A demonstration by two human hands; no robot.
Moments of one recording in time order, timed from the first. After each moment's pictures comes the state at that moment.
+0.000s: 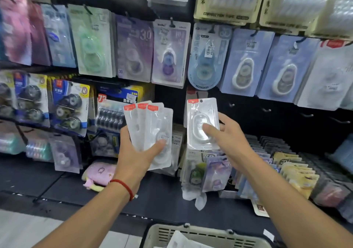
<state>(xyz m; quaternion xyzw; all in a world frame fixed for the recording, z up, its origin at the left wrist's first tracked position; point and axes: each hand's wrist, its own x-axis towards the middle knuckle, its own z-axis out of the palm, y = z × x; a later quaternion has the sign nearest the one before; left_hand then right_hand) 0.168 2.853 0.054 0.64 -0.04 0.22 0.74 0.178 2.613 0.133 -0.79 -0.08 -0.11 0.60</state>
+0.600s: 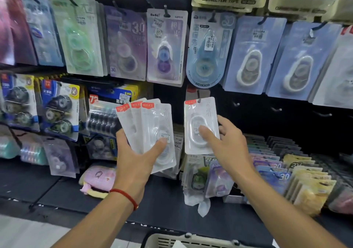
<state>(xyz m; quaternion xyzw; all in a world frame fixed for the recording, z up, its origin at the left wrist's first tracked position) 0.180 2.828 0.058 0.59 -0.03 0.25 0.77 0.200 2.614 0.103 -0.81 -0.07 -0.19 0.55</state>
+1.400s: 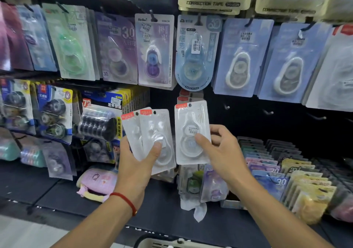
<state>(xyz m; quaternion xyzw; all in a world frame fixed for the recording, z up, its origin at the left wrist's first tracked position) 0.179 2.796 0.057 0.59 -0.01 0.22 0.78 0.194 2.593 0.101 -0.76 -0.08 -0.12 0.63</state>
